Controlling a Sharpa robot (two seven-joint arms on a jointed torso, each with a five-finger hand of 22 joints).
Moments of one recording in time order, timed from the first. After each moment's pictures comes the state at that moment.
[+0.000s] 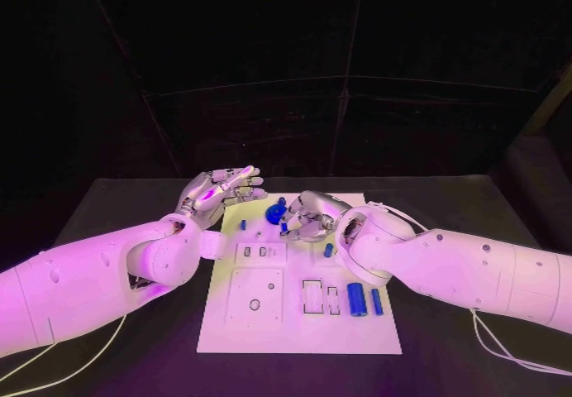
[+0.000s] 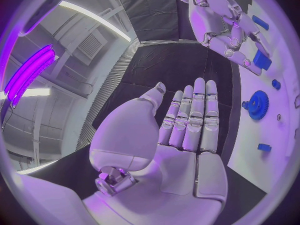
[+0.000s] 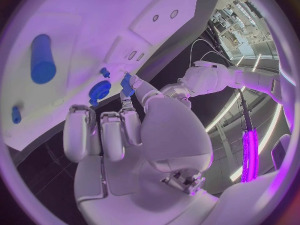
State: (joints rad) left arm 1.14 -0.86 -0.02 1.52 0.09 -0.24 0.54; left_hand 1.26 0.02 0.19 0.06 0.05 0.97 0.22 0.10 0.07 1.07 0.16 0.12 0.07 1.12 0.11 0.20 0.14 0.18 0.95 0.23 0.24 0.08; right arm 1.18 -0.57 -0.03 1.50 -1.31 -0.35 -0.26; right_hand 1.32 0.02 0.27 -0.06 0.18 1.03 0.12 0.16 0.07 1.45 0.04 1.38 1.31 1.46 -0.03 1.52 1.31 0.08 1.43 0.08 1.46 1.26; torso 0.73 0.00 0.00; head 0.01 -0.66
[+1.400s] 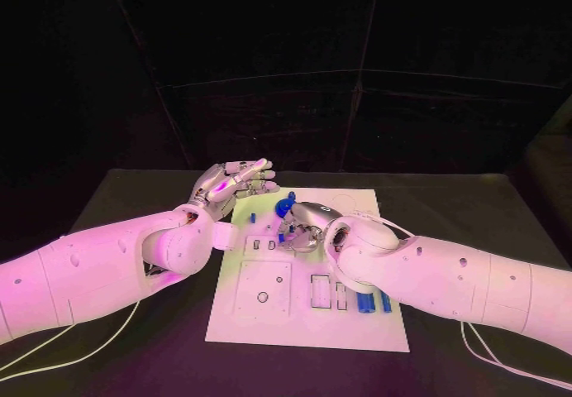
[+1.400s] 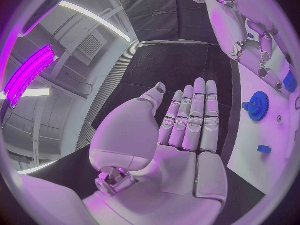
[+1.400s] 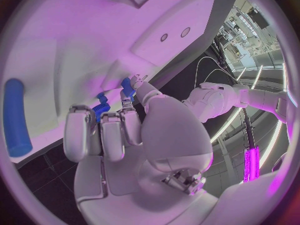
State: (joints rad) left arm 1.14 -0.85 -0.02 1.52 0.09 -0.24 0.54; left_hand 1.26 0.02 0.19 0.06 0.05 0.97 0.22 0.10 0.07 1.08 0.16 0.12 0.07 1.12 0.11 0.20 0.14 0.18 0.95 0.23 0.24 0.08; right arm 1.13 -0.46 -0.03 1.41 -1.44 -0.29 -0.32; right_hand 1.31 0.01 0.27 -0.06 0.18 1.03 0.12 0.16 0.07 1.44 0.04 1.38 1.31 1.46 -0.03 1.51 1.31 0.08 1.43 0.08 1.46 1.26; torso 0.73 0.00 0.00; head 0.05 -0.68
